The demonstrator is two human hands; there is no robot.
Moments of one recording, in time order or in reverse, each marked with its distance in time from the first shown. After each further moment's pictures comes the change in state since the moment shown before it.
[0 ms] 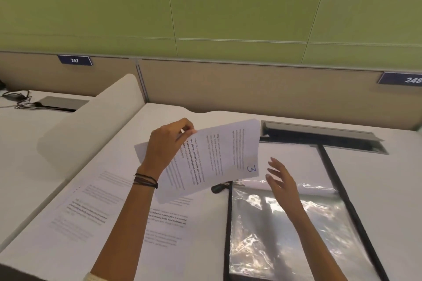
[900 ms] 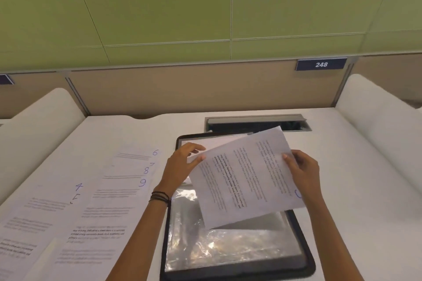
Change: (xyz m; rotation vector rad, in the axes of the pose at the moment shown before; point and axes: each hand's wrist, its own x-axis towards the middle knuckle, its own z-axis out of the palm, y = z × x) left_hand -0.008 0.142 0.167 -0.482 -0.399 -0.218; right_hand -0.025 0.030 -0.211 -0.086 0.365 -0.067
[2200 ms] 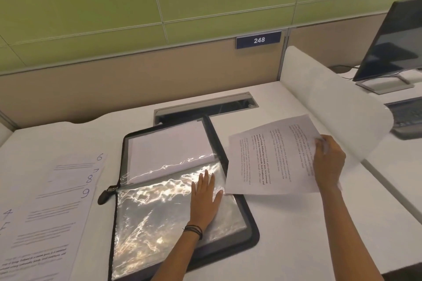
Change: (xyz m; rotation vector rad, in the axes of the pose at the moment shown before) left_hand -0.063 0.035 0.247 0.478 -0.374 -0.121; right_hand -0.005 0.097 -0.174 -0.480 0.526 0.127
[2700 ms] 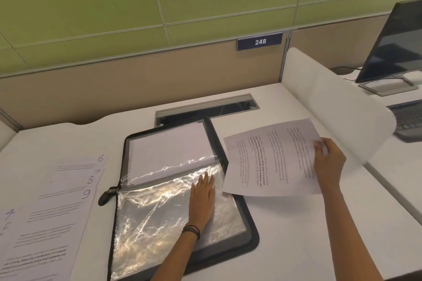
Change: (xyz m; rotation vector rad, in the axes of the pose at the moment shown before) left_hand 0.005 0.001 -0.002 -0.204 0.069 -0.034; right_hand 0.003 0.003 -0.001 0.184 -0.062 0.025
